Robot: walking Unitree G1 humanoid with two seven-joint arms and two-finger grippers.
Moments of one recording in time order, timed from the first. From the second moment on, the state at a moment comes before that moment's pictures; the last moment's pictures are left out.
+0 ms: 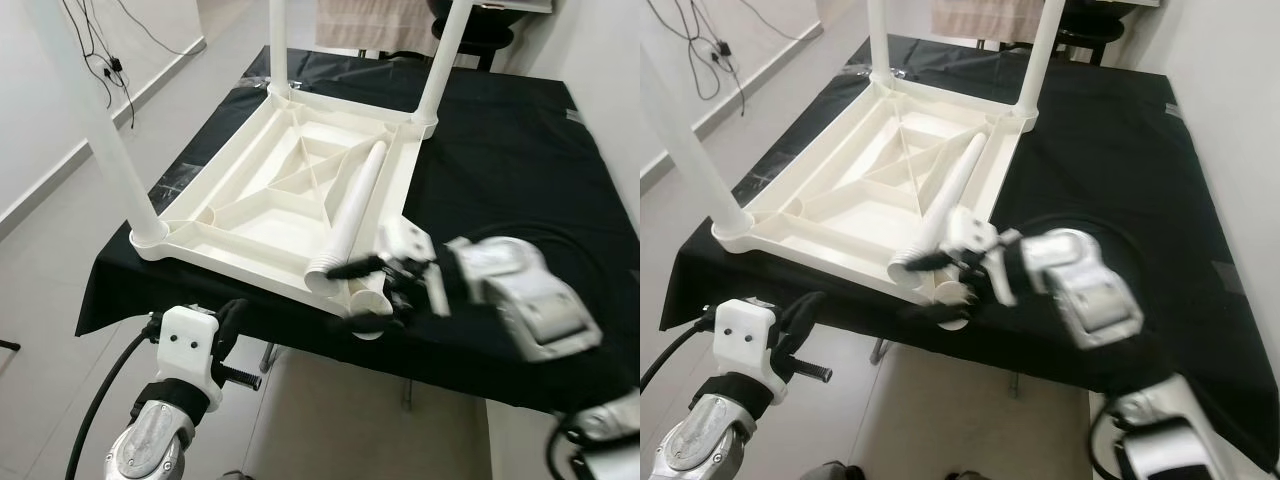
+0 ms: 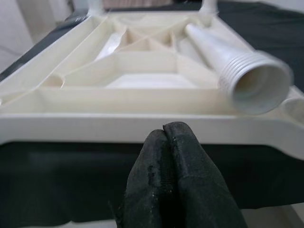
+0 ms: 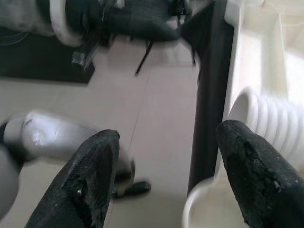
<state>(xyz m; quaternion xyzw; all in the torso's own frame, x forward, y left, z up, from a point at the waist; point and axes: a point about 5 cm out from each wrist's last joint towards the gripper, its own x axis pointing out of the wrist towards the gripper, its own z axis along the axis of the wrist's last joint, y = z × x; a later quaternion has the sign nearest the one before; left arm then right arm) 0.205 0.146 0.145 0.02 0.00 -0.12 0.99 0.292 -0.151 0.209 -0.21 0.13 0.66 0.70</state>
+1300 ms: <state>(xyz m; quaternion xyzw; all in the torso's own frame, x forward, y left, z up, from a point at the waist) 0.199 0.135 0.143 0.05 0.00 -0.21 0.98 0.344 -0.120 0.155 -0.26 0.27 0.47 0.80</state>
